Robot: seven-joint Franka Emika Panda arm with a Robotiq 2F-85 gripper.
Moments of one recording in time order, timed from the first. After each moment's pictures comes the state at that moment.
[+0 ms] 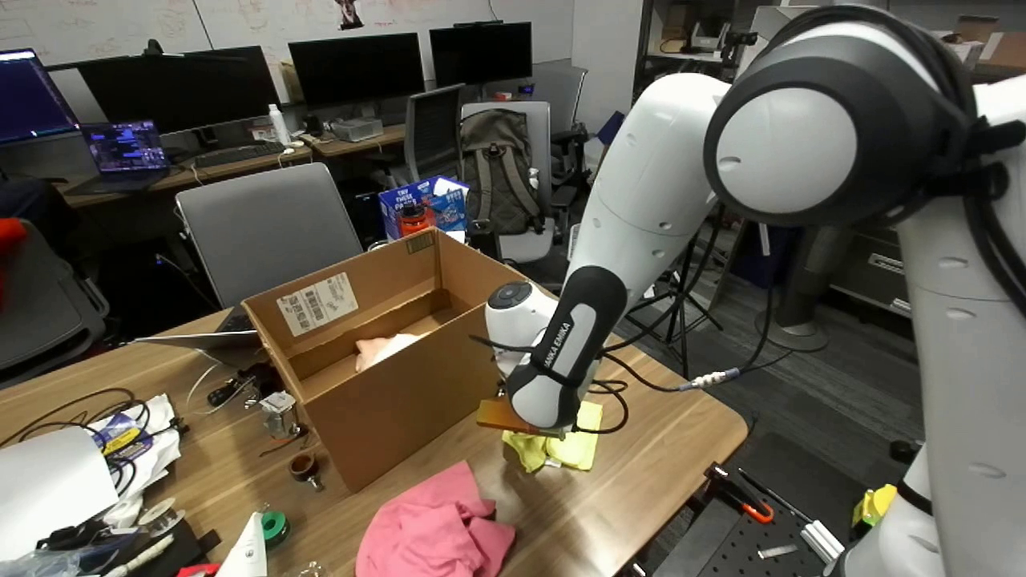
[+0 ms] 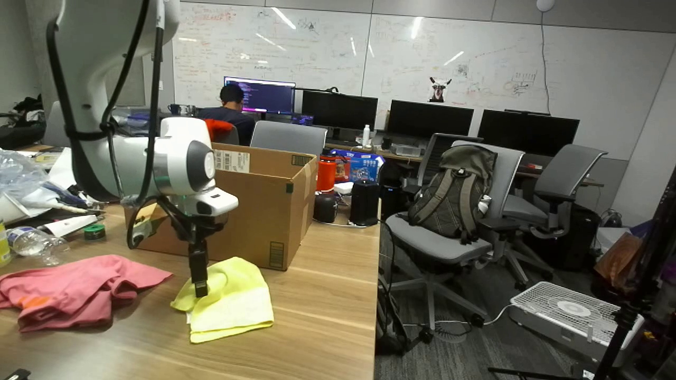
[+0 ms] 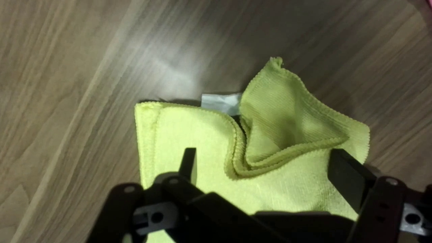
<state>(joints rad) 0.20 0.49 -0.04 -2.32 -0.27 2.74 1.36</state>
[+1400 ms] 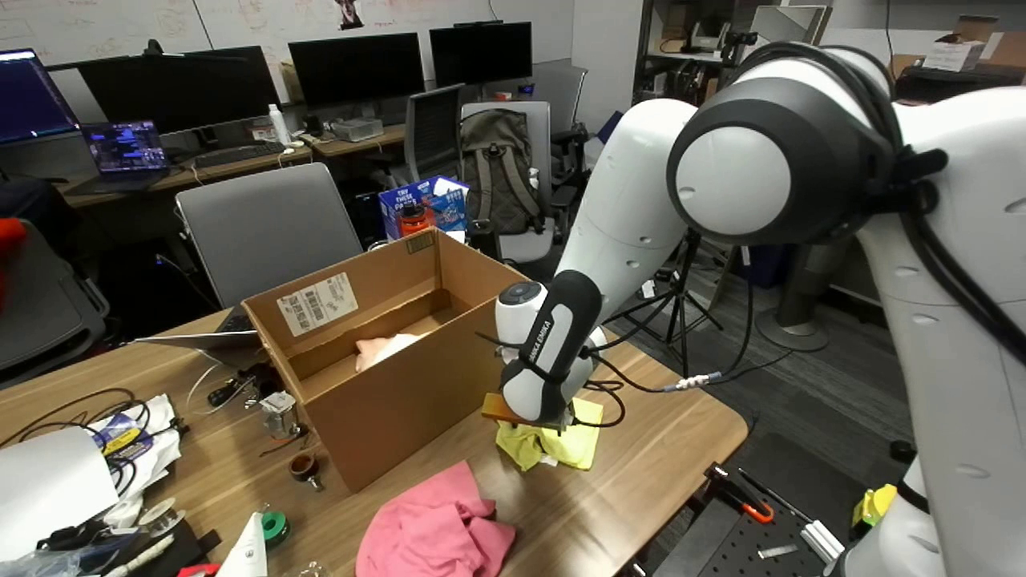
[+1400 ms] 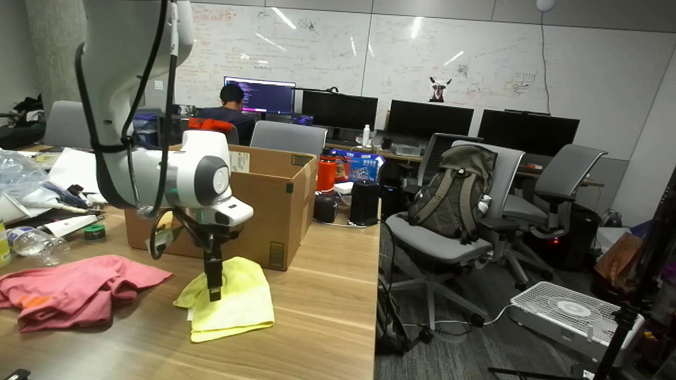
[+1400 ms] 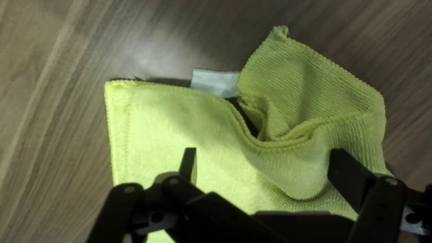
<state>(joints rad) 0.21 0.57 -0.08 -2.26 -0.11 2.80 1.19</state>
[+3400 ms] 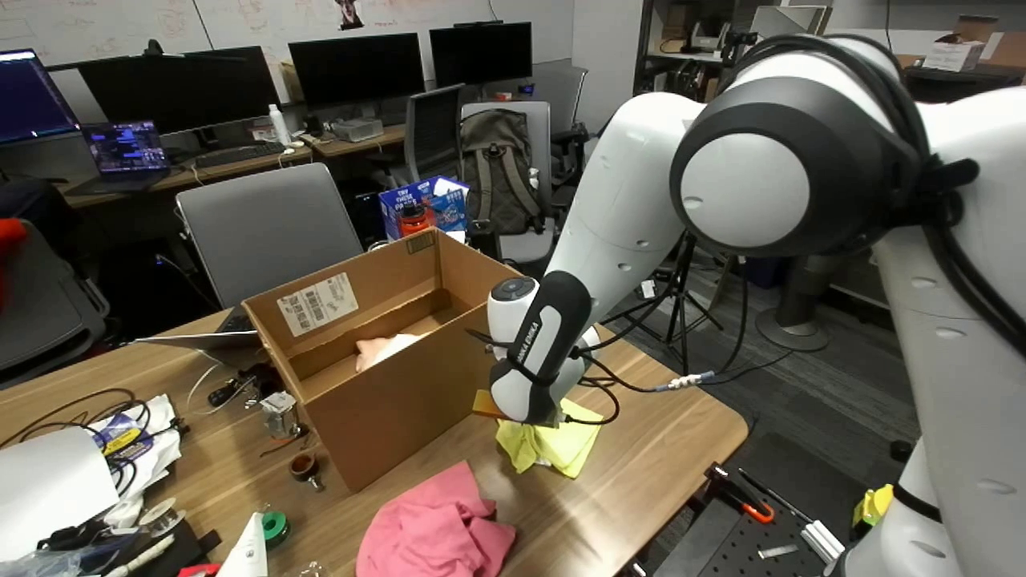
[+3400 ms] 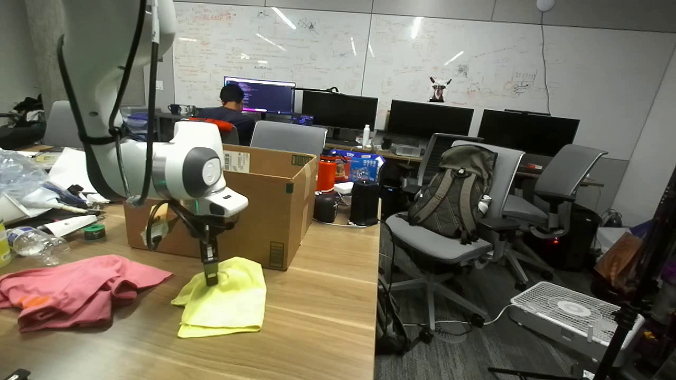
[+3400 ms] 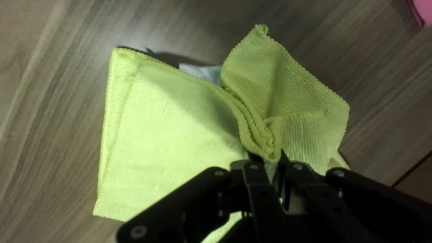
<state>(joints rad) 0.33 0.54 -0.16 -2.27 -0.03 2.81 1.14</state>
